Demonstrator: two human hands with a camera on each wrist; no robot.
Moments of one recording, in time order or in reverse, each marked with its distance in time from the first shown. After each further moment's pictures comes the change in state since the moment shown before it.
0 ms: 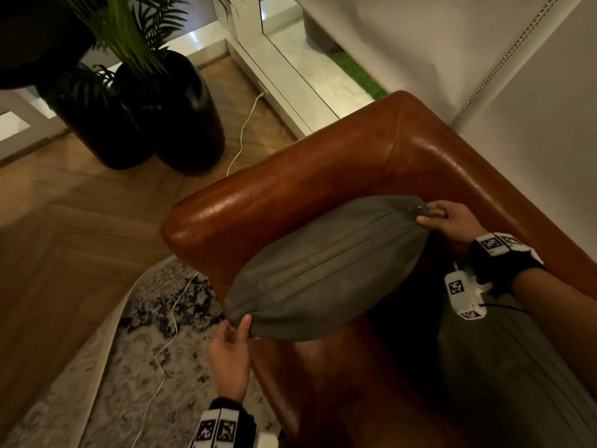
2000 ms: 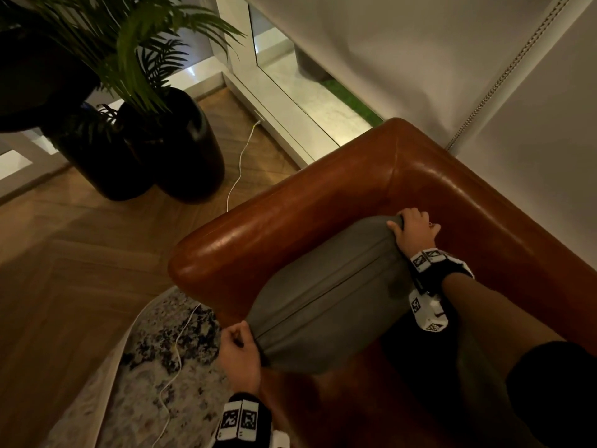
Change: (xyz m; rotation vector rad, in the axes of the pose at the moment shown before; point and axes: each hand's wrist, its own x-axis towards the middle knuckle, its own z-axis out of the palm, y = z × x) left_hand 0.051 0.016 0.021 0.141 0.151 -0.001; right_hand 0.026 -0.029 0.079 -0.777 0.320 -0.129
